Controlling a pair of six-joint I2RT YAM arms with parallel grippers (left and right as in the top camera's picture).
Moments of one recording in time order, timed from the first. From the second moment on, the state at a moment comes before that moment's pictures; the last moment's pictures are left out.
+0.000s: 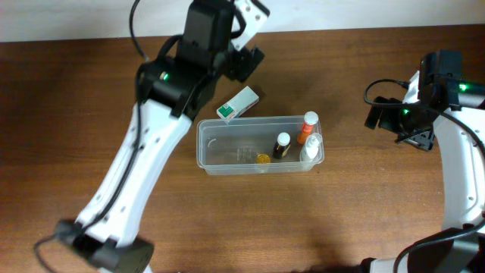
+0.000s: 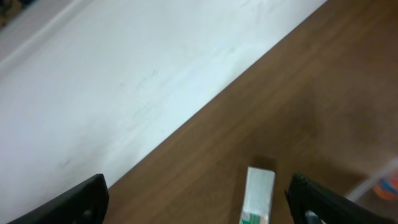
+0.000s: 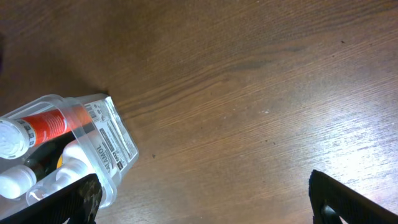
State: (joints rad) left arm -0.50 1.83 2.07 -0.79 -0.14 0.38; right arm -0.23 1.59 1.53 -1.27 -0.10 0.22
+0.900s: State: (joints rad) left arm -0.39 2.24 2.07 -0.97 0.15 0.38; right arm -0.23 1.59 1.52 -1.26 -0.10 0.22
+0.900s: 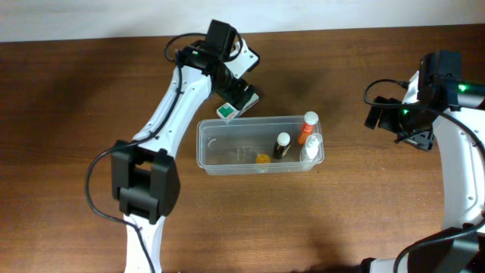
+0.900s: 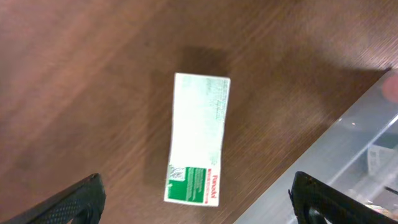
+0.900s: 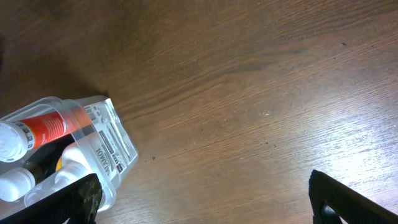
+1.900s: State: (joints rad) left arm -0.39 2.42 2.07 -1.02 0.15 0.45; right arm -0.23 1.59 1.52 -1.26 -0.10 0.22
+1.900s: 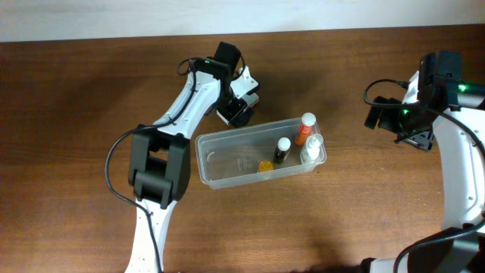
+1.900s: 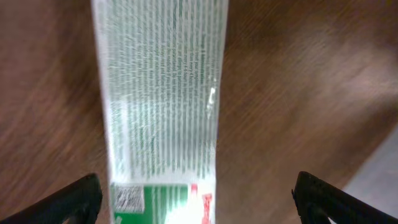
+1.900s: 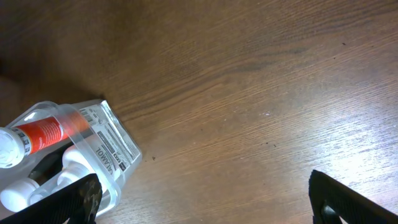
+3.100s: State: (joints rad) left arm -0.39 2.35 2.47 -1.41 0.03 0.43; right arm -0.23 1.59 1.52 -1.26 -0.10 0.22
